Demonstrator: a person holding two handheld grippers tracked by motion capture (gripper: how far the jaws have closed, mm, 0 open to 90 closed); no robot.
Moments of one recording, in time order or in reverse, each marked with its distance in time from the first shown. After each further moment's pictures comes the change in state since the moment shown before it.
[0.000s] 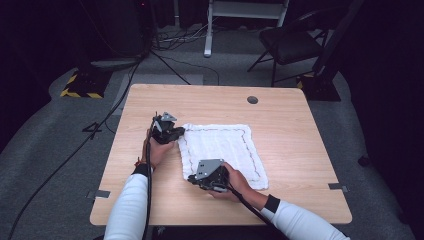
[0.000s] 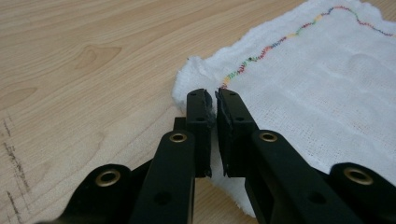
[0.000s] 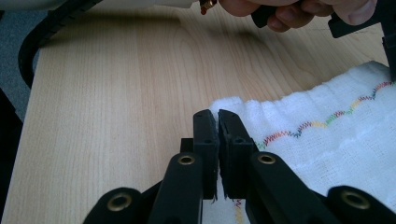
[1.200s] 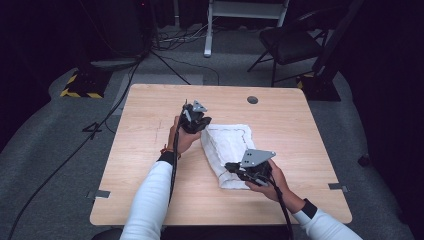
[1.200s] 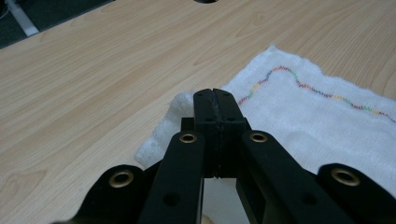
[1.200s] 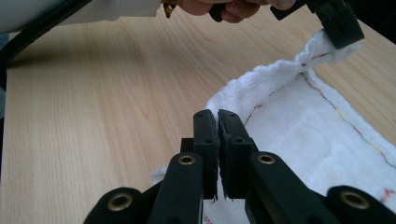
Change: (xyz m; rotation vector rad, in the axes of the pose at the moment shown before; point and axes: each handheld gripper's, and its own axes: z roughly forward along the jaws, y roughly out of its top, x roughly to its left) left arm -0.063 0.070 0.034 -0.037 -0.033 0.150; right arm -0.028 -0.052 -0.098 -0.061 -0.170 0.157
